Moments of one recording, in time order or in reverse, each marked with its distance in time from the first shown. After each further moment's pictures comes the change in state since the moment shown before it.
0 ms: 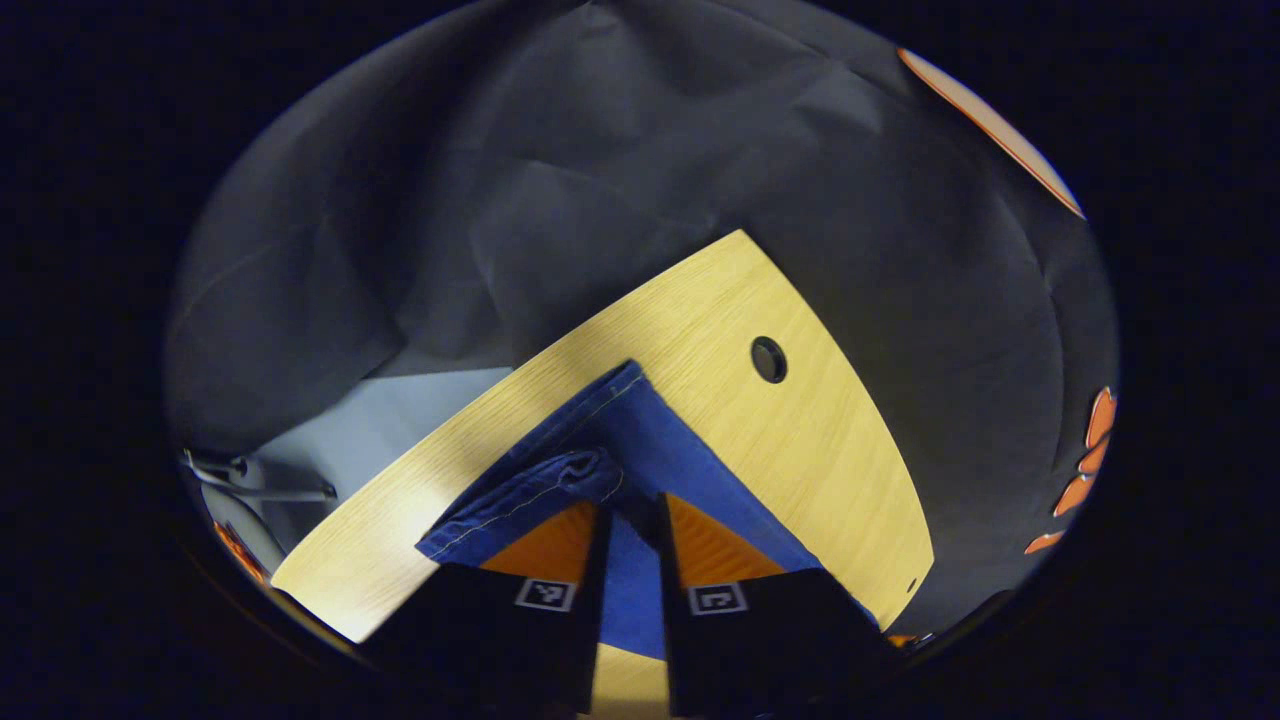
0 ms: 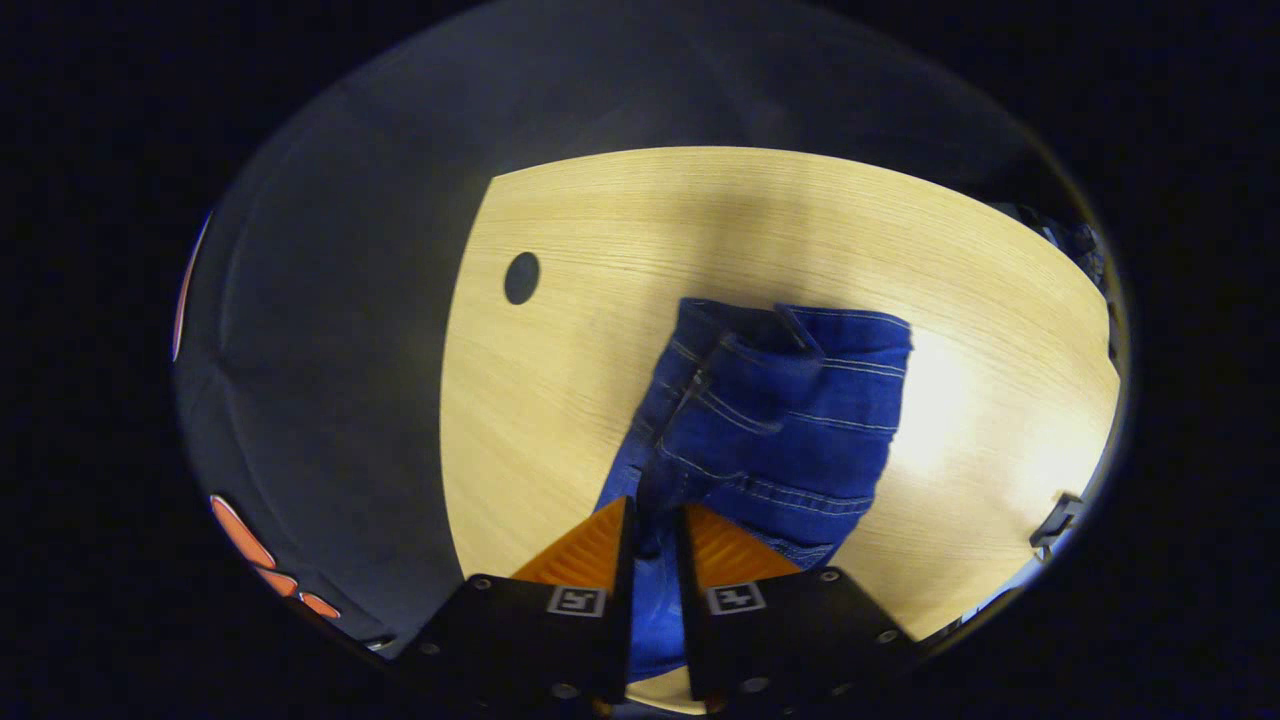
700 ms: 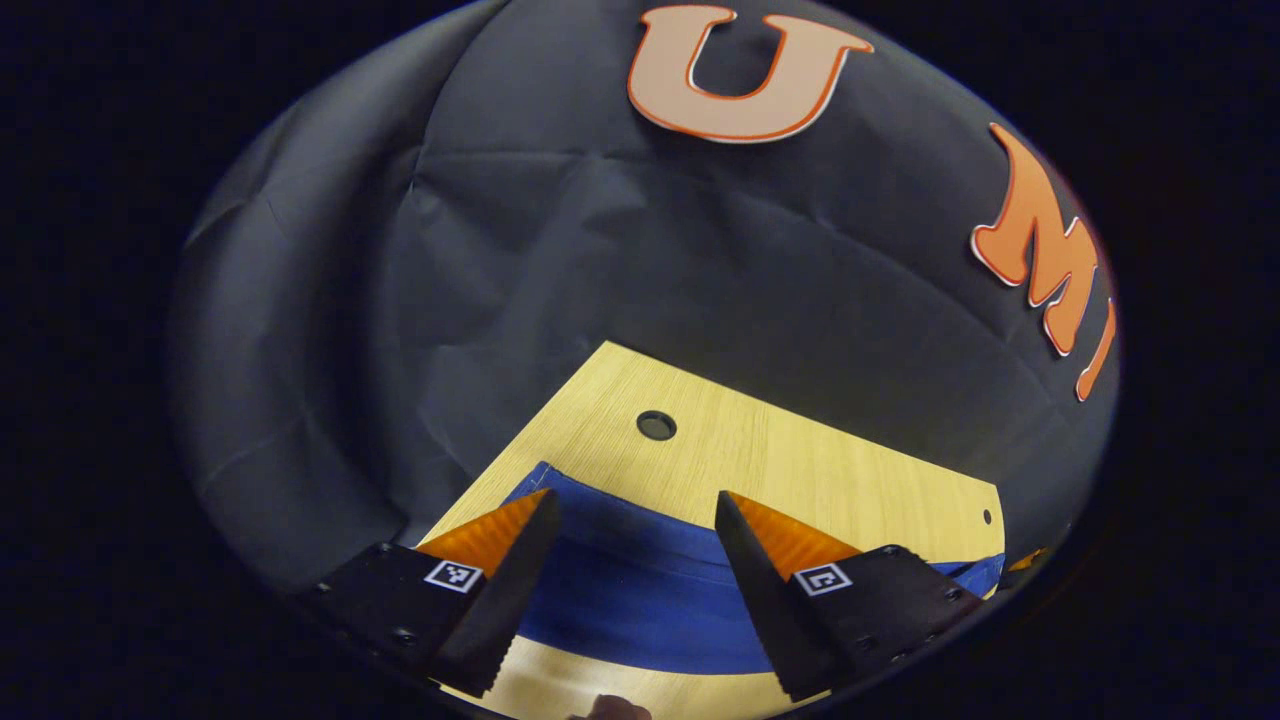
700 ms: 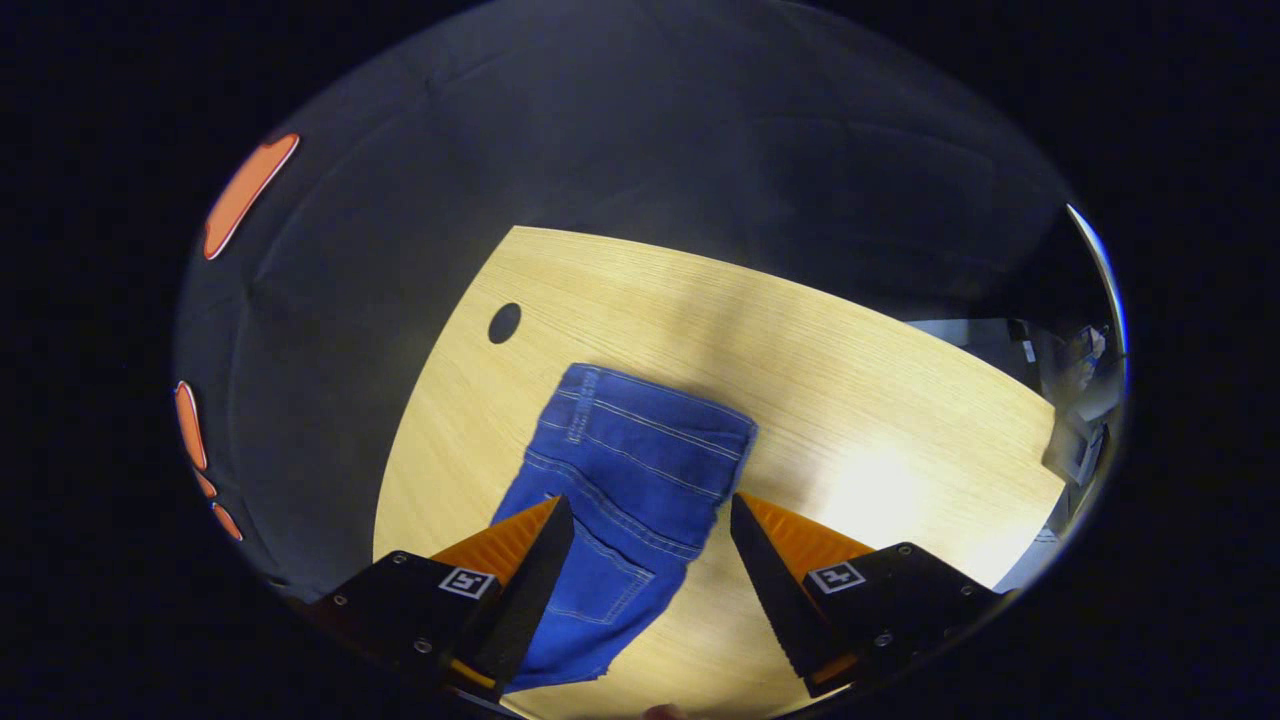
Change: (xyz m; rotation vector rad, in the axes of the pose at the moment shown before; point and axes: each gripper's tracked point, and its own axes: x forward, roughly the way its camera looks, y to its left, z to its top) left arm -0.071 -0.076 -0.007 0.411 -0.410 -0.082; right arm -0.042 -0.091 0.027 -0.214 -0.216 -0.131
